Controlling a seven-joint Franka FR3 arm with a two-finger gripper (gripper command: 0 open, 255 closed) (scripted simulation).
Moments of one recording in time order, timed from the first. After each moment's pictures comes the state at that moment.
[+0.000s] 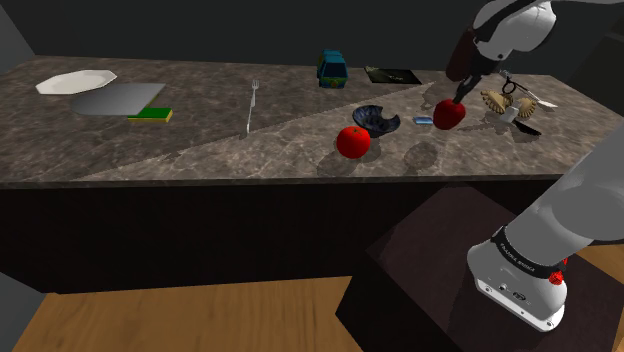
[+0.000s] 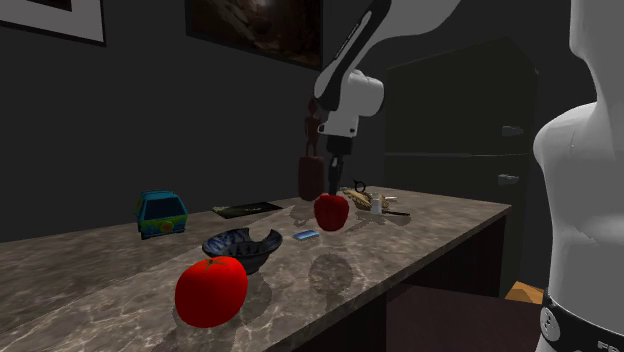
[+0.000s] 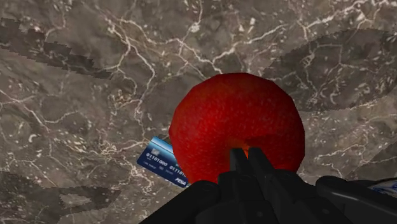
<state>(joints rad) -0.05 0.05 -0.71 -2.23 0.20 2.33 -0.95</state>
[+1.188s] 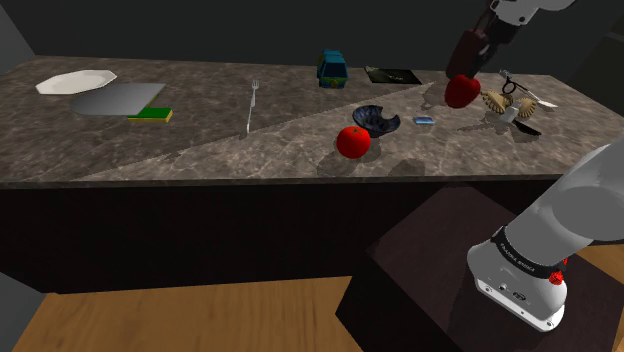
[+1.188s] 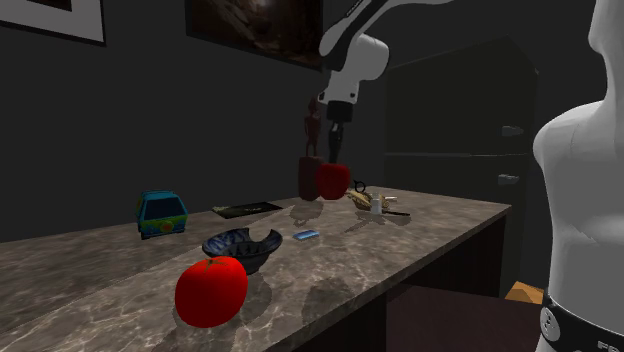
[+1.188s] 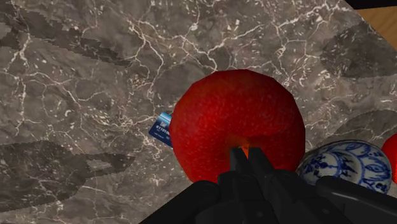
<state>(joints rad) -0.04 -0.09 -0.70 -2.10 0.06 2.10 -0.84</state>
